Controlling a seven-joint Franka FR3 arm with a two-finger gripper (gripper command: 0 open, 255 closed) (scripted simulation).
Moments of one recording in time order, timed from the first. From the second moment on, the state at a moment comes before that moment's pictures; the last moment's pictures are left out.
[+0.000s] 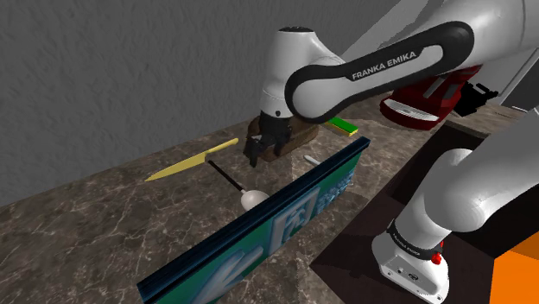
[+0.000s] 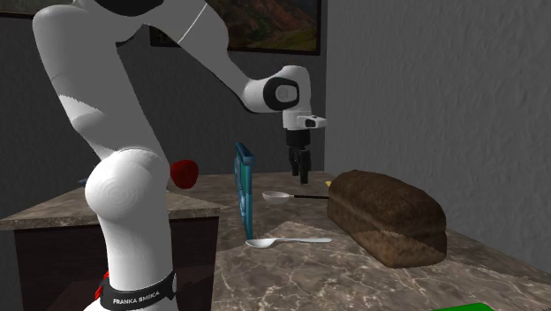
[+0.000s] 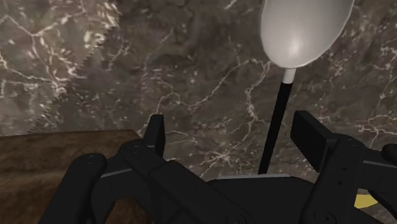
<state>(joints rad) 0.09 -0.32 0.40 -2.44 0.19 2.24 0.40</state>
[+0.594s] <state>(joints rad) 0.08 -0.02 0.50 -2.30 0.03 2.43 0.62</state>
